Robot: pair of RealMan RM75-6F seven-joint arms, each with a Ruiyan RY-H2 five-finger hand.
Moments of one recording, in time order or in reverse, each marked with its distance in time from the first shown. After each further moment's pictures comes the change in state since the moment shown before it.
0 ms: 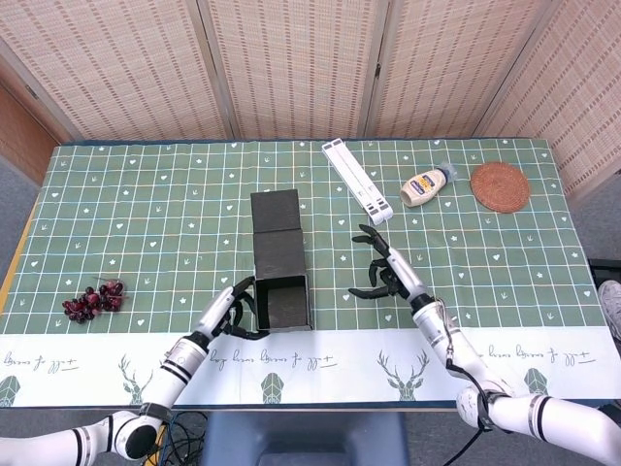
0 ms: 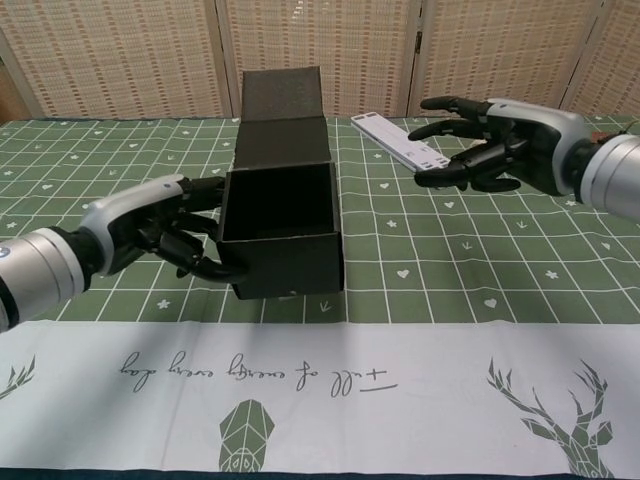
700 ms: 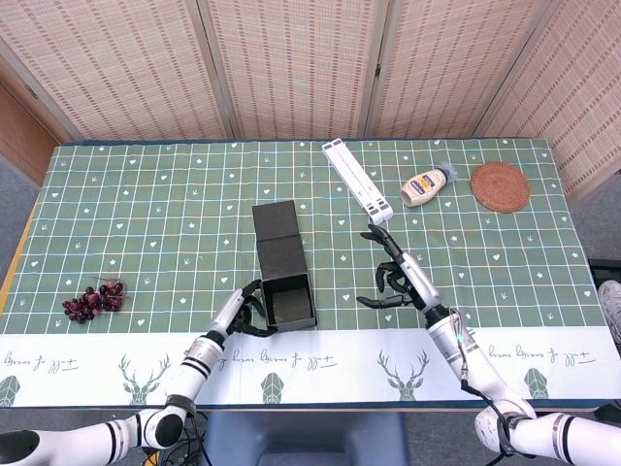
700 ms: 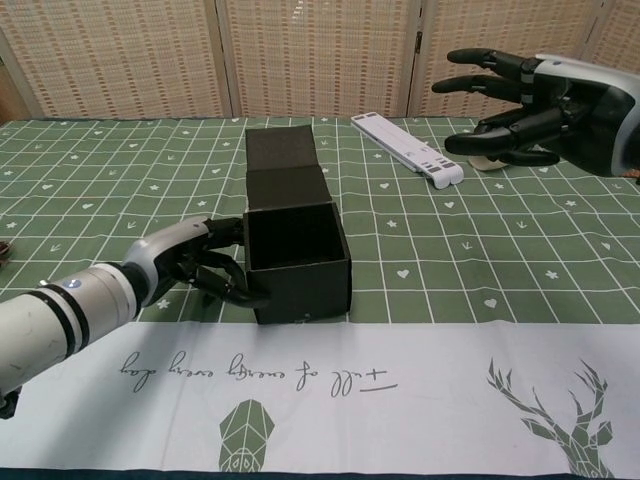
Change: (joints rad) left arm -0.044 -0.192 -0.040 0.209 -0.188 -0.064 0.066; right arm -0.103 0.100 -0.042 -0.136 -0.193 0.154 0.144
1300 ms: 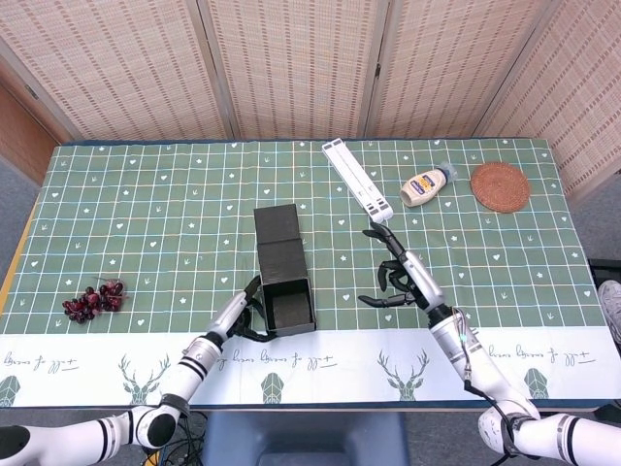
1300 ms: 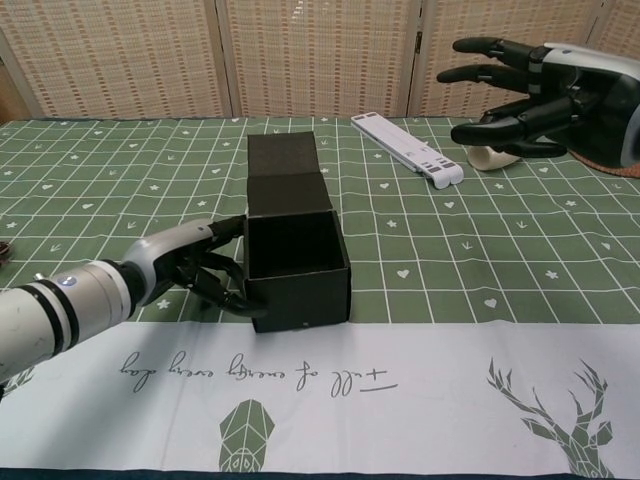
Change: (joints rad) left arm -0.022 0.050 0.027 -0.040 0.007 -0.036 0.037; right arm -0.008 0.019 0.007 -0.015 -0.015 0.009 0.014
